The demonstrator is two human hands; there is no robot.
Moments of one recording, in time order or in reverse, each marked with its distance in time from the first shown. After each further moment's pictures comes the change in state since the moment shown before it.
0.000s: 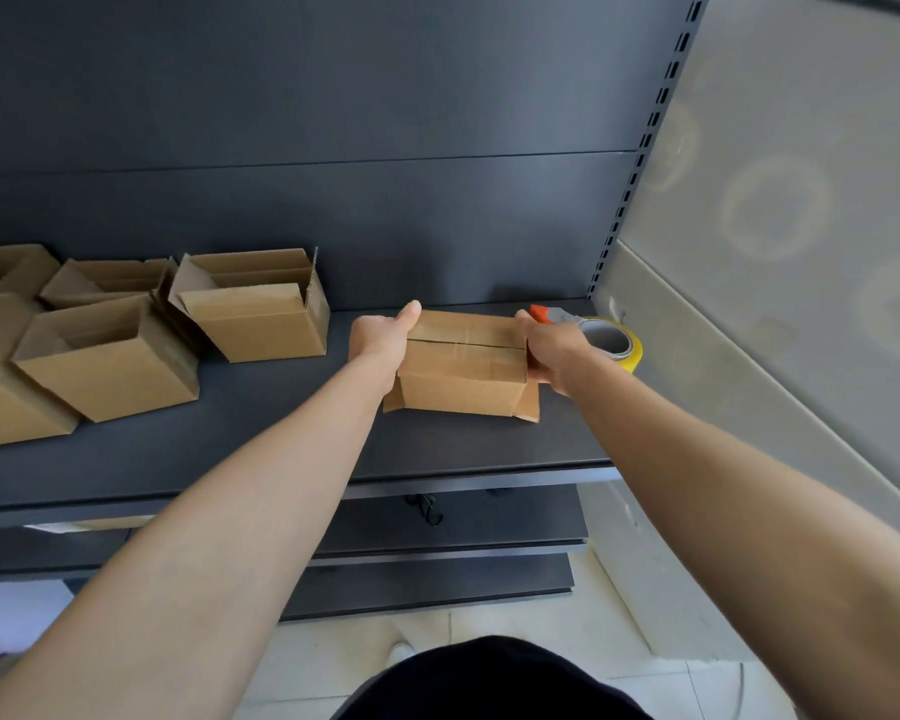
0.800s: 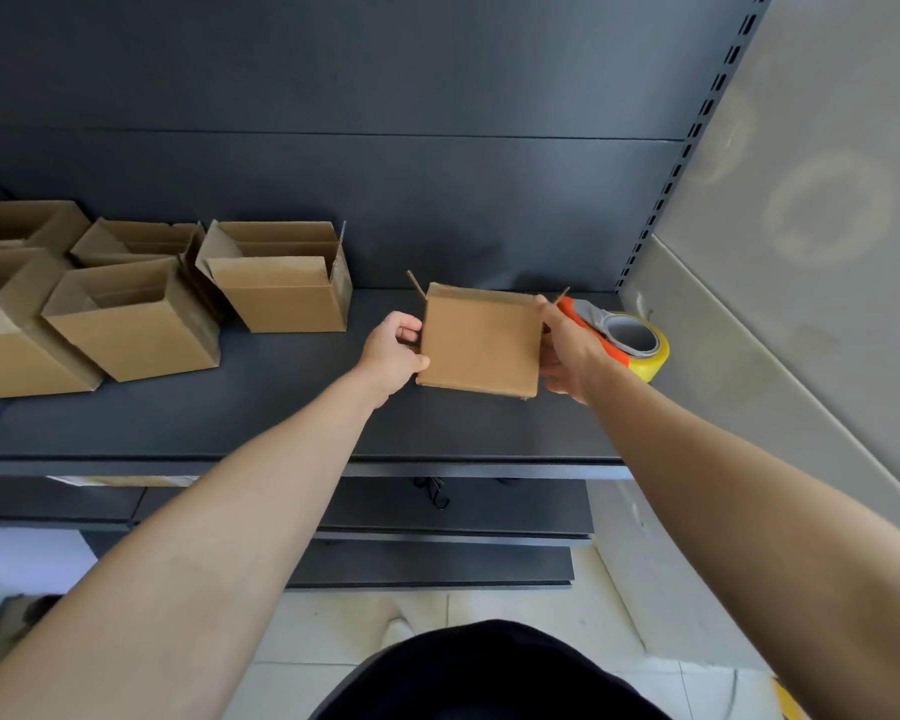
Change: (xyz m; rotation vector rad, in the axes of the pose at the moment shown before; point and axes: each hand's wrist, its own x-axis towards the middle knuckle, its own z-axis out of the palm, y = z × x) left_hand 0.007 -0.043 -0.027 0.239 -0.228 0.191; right_hand -0.008 0.009 0.004 0.025 -0.152 0.078
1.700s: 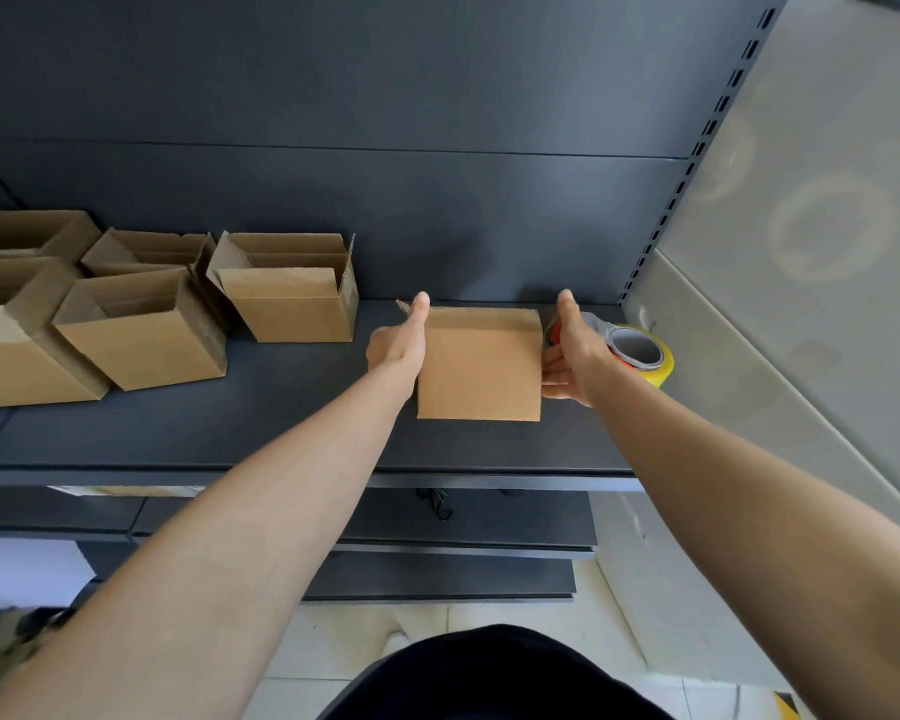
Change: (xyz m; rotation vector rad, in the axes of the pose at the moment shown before) left_hand -0.002 0.036 0.006 -0.365 0.262 -0.364; right_hand 0.002 -0.011 0.005 0.027 0.032 0.062
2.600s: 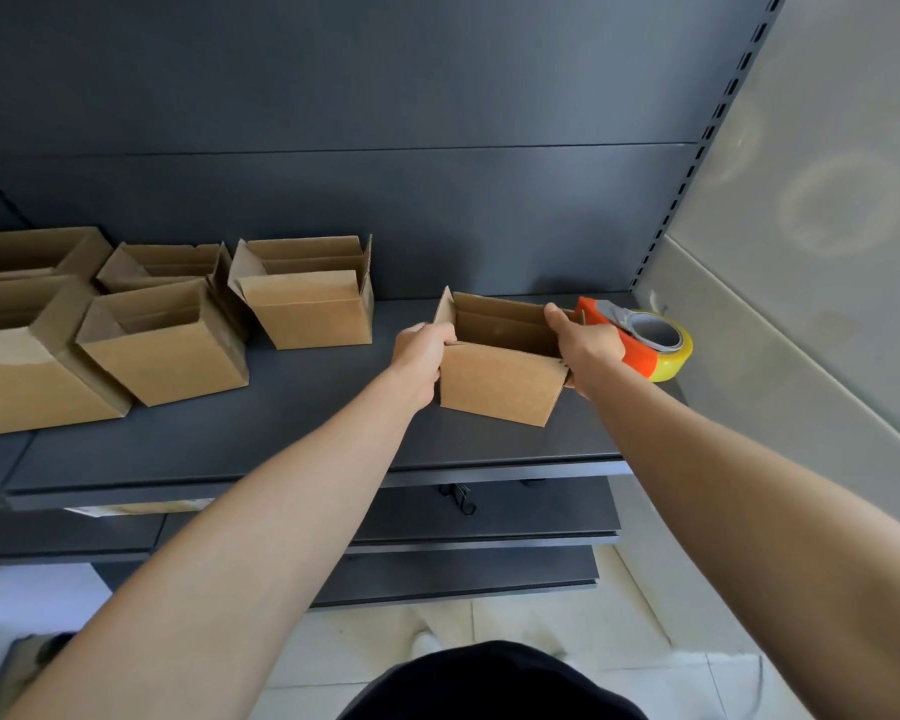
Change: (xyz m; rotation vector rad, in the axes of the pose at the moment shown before) left_hand 0.007 -0.007 -0.025 -0.055 -0.283 0.015; right_hand -0.021 0.011 0.037 -0.120 0.370 -0.173
